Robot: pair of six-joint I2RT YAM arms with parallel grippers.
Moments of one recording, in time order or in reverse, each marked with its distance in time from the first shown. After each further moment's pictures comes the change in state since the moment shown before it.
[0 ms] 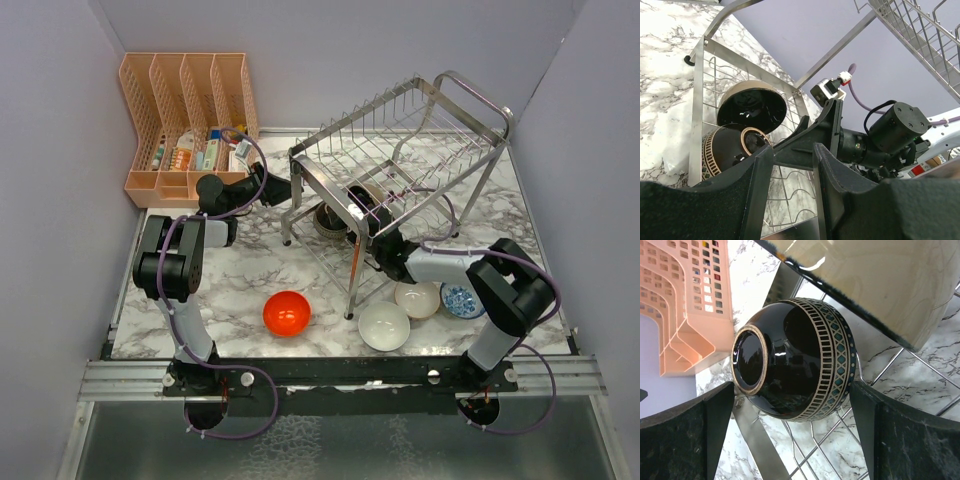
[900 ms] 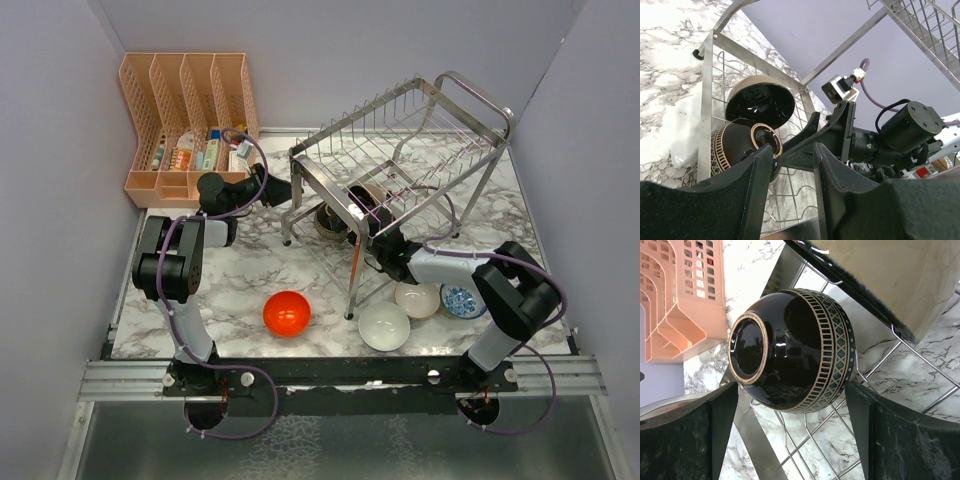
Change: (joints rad) left arm 0.000 -0.008 0.000 -0.084 -0.003 0.058; right arm 0.001 -0.037 -0.021 -0.024 -0.014 -0.071
